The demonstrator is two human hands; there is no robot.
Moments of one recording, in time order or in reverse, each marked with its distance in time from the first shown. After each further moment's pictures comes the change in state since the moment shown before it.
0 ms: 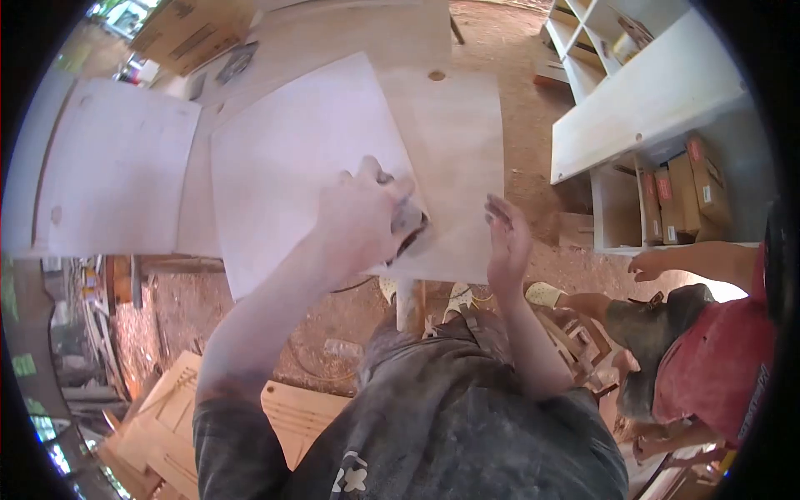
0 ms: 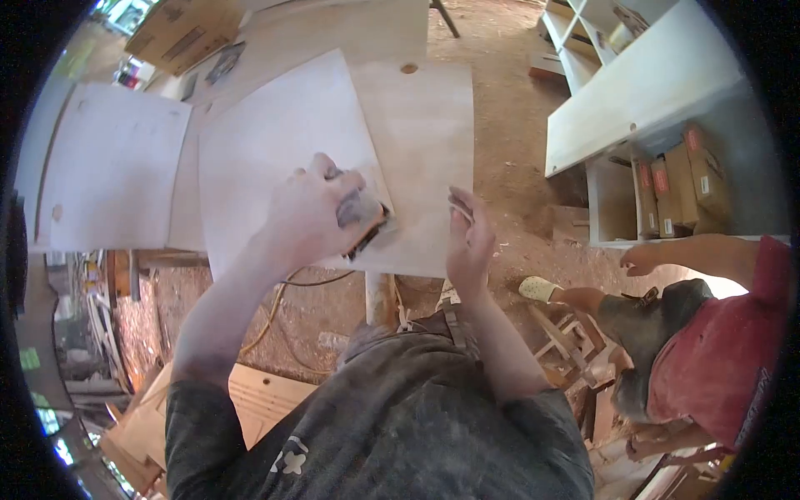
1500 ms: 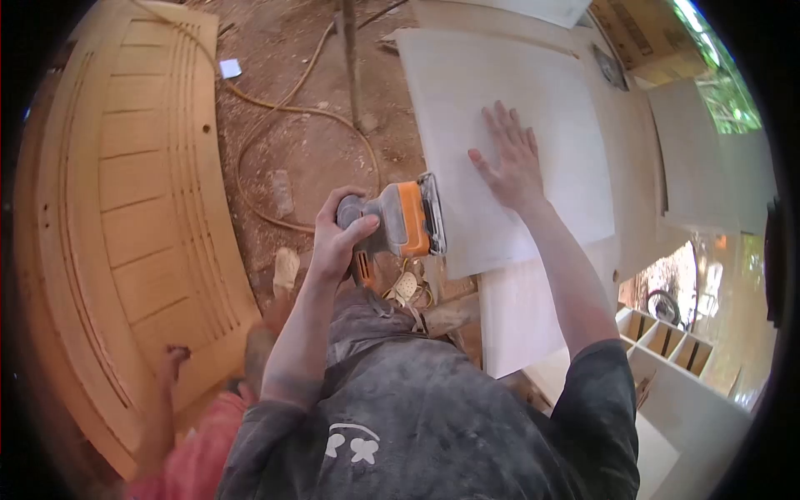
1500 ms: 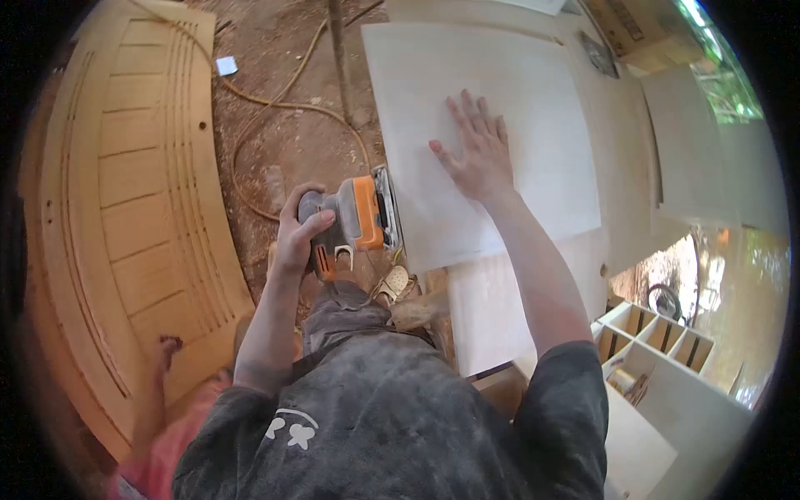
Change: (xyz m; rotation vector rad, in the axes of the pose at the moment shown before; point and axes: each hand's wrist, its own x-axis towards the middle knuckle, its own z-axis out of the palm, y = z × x) left_hand -0.243 -0.021 0.201 -1.532 1.484 -1.150; right_hand 0.033 0.010 0.333 -0.889 -1.391 -1.248
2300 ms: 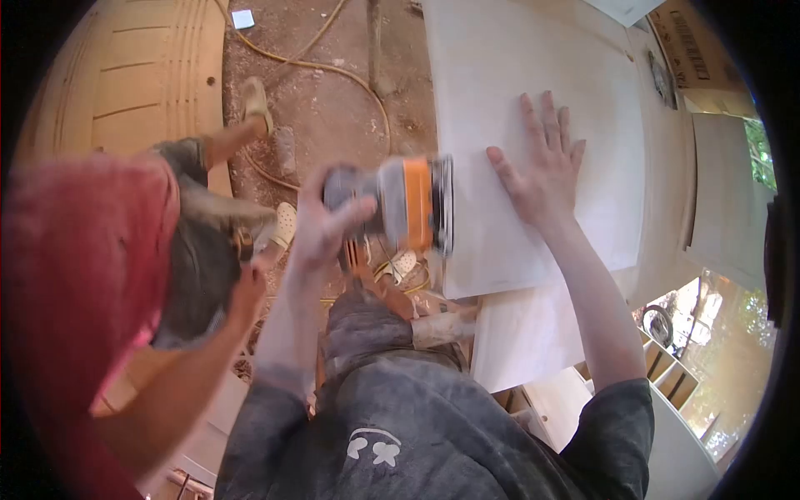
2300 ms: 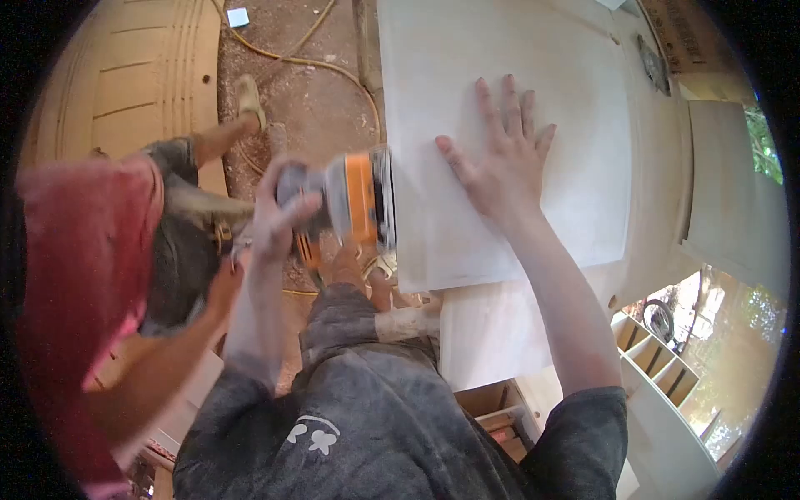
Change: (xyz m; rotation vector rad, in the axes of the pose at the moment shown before) left_hand 0.023 -0.007 0.005 0.024 0.067 0.002; right_hand 0.000 -0.004 0.006 -0.085 -0.089 0.063
